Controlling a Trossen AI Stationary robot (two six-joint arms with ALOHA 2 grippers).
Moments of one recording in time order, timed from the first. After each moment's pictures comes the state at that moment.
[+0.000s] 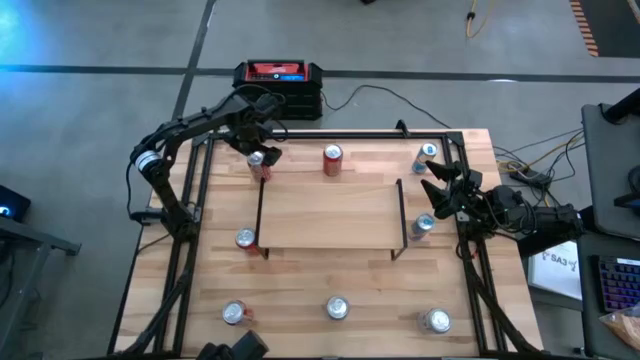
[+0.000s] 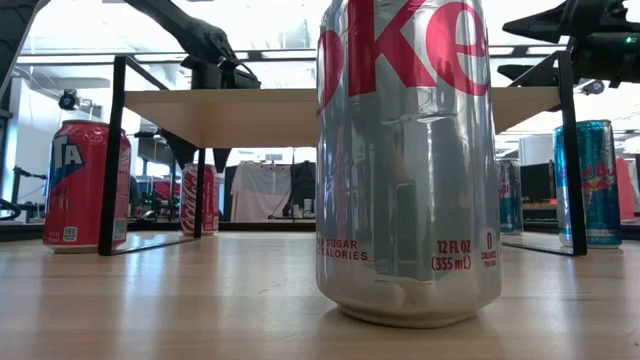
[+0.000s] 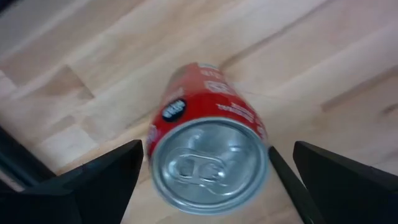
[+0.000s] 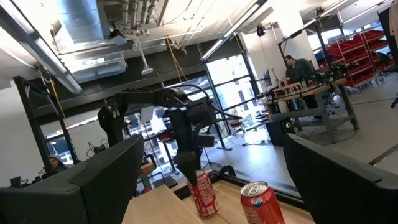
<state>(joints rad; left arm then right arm) 0.77 1.75 1.43 -1.24 0.05 -0.27 -0.03 0.03 0.02 0.39 0.42 0.18</state>
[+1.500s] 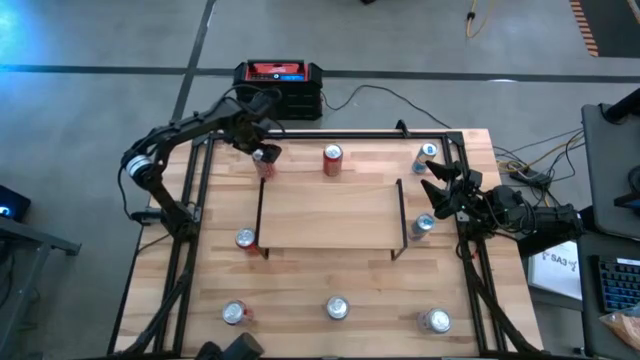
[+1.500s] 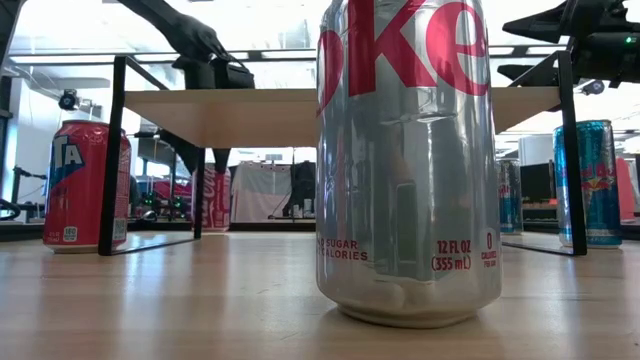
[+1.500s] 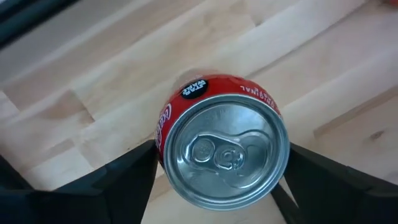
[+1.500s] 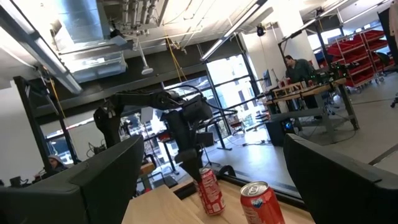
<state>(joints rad) 0.78 1.67 1.34 -1.08 0.04 -0.28 -0.03 0.03 0.02 0.39 0.42 0.18</state>
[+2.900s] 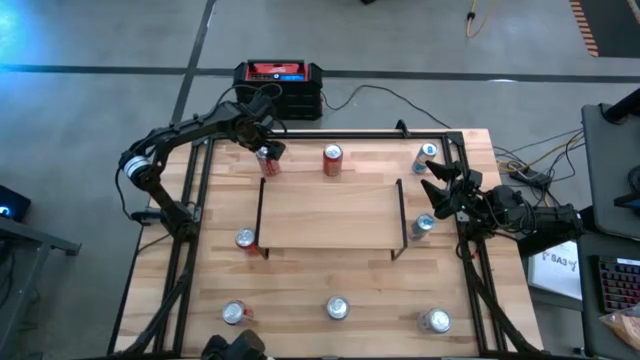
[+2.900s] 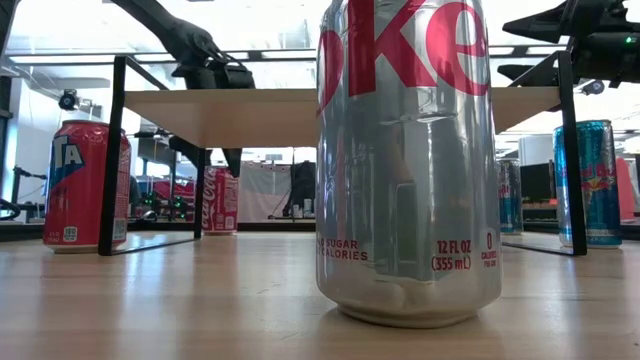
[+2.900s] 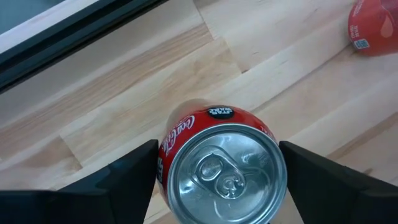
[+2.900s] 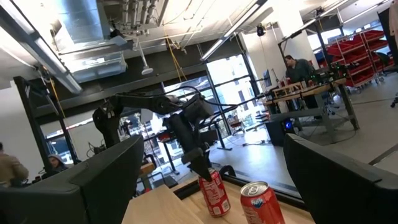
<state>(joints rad) 0.79 1.66 1.27 -0.89 0.04 -0.28 -0.03 0.03 0.02 0.39 0.42 0.18</state>
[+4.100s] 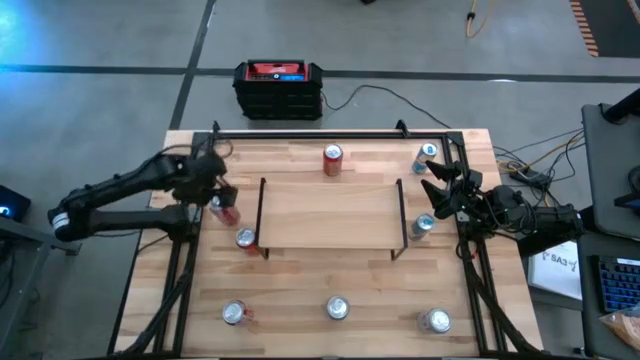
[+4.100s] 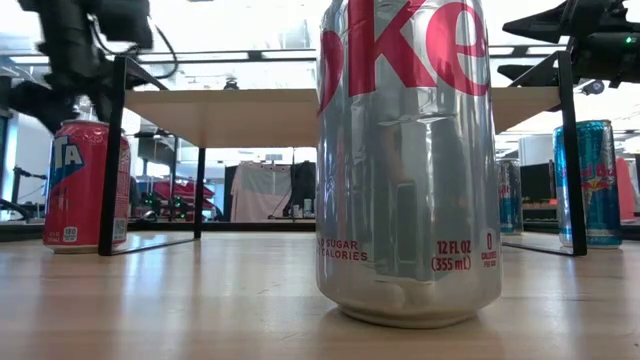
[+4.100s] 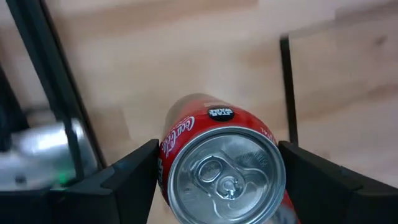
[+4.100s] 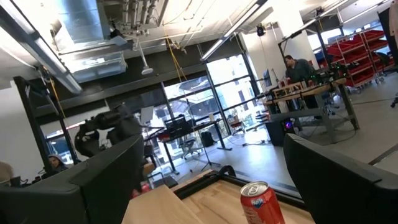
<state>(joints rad) 0.44 0.83 0.79 -1.25 0.02 -0.94 -0.04 0.03 0.02 0.39 0.42 0.18</state>
